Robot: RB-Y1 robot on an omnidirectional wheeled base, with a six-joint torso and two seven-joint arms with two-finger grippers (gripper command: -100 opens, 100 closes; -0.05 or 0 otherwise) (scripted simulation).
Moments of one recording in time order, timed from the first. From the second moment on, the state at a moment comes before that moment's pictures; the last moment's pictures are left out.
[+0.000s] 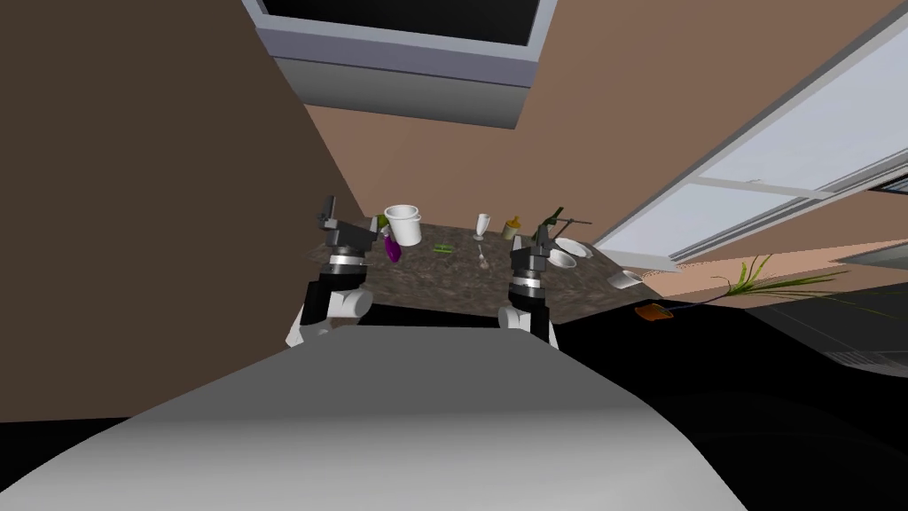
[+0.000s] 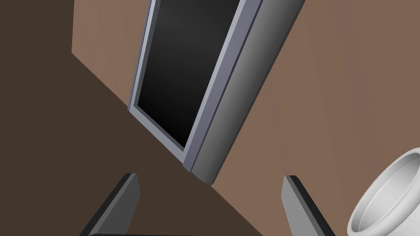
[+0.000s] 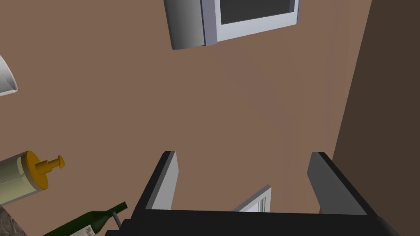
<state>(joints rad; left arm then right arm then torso) 0.31 0.17 0.03 -2.27 0.20 -0.26 0.41 0.47 0.00 0.07 -2.32 0.00 -0.36 -0.07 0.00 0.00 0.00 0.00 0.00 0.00</state>
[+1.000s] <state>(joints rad) 0.22 0.17 0.06 -2.23 0.27 -0.01 0.56 0.47 0.00 0.07 -2.32 0.00 -0.36 -0.07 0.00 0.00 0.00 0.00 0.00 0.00</state>
